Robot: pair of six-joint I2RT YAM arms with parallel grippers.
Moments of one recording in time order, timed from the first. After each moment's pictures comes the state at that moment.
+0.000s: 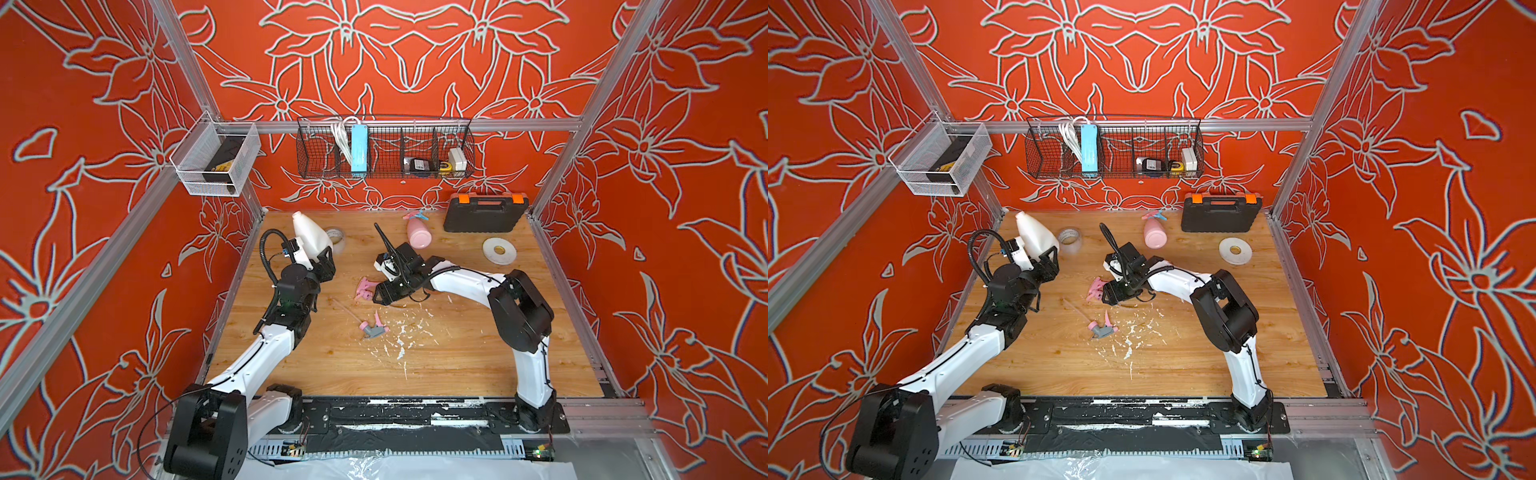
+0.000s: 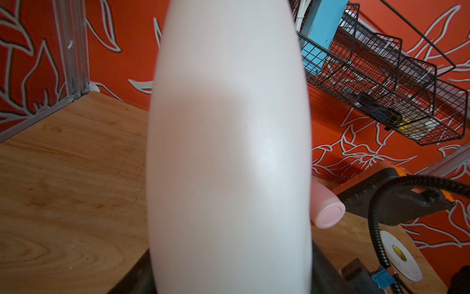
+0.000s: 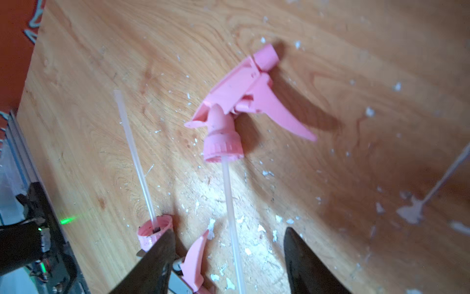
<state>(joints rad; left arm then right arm) -0.13 1.10 0.53 0.43 -0.11 -0.45 0.76 2.04 1.51 -0.50 -0.36 0.22</state>
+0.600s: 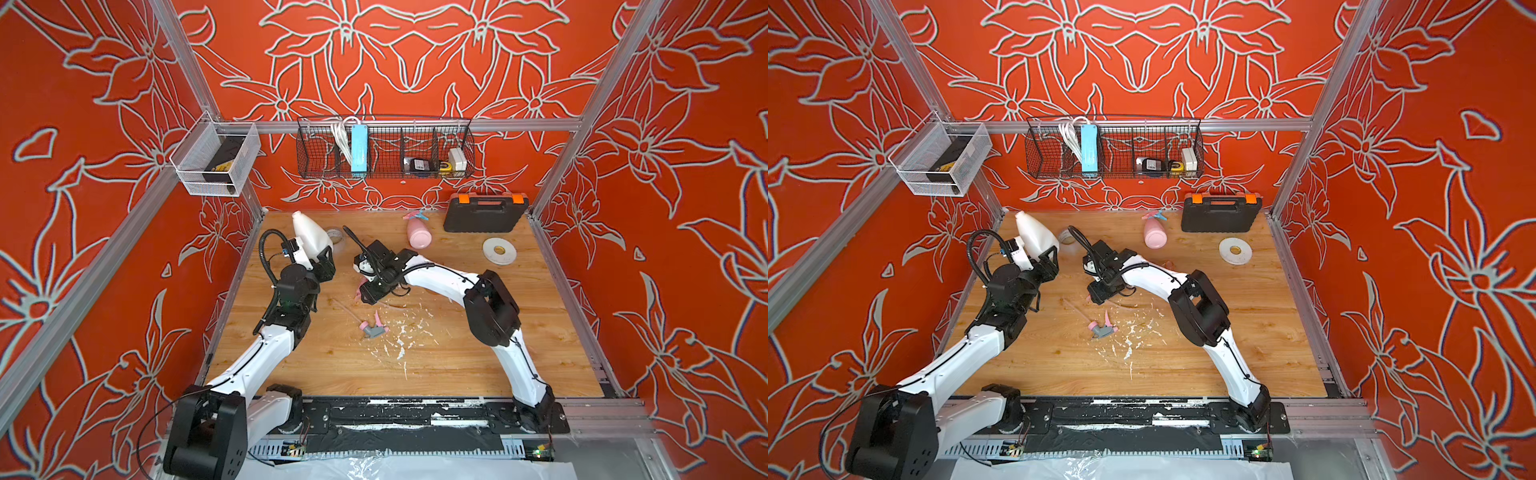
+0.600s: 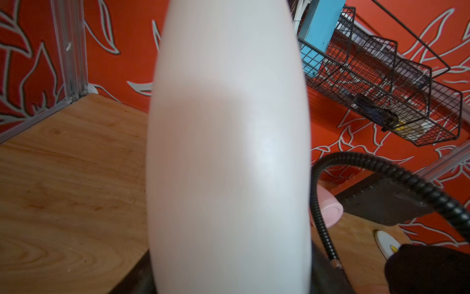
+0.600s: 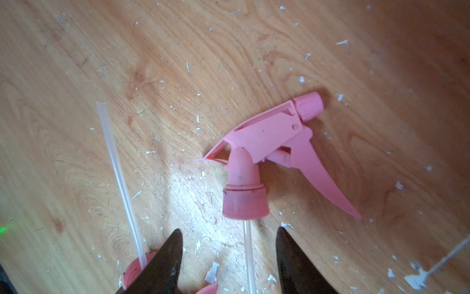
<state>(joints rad) -0.13 1.09 0.53 0.44 -0.10 -0.45 0.86 2.27 1.89 -0.77 -0.21 0.10</state>
